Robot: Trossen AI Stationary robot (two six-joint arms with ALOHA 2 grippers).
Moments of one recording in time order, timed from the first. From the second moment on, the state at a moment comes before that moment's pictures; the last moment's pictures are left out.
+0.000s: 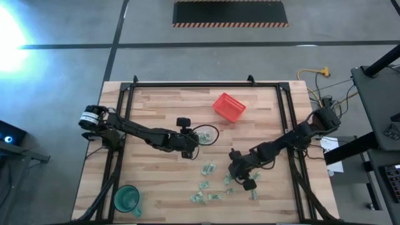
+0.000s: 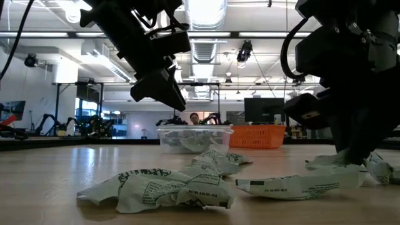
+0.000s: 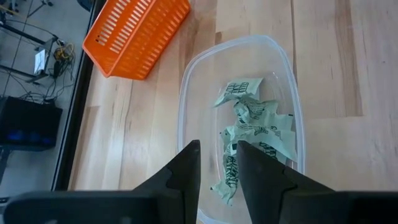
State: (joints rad) left arm -0.17 1.65 1.01 -0.25 -0.60 0.11; right arm 0.40 1.66 0.72 -0.07 -0.14 0.18
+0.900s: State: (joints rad) left arm -0.18 1.62 1.01 -0.33 -0.67 0.09; right arm 0.40 1.60 0.83 -0.12 0.45 -0.17
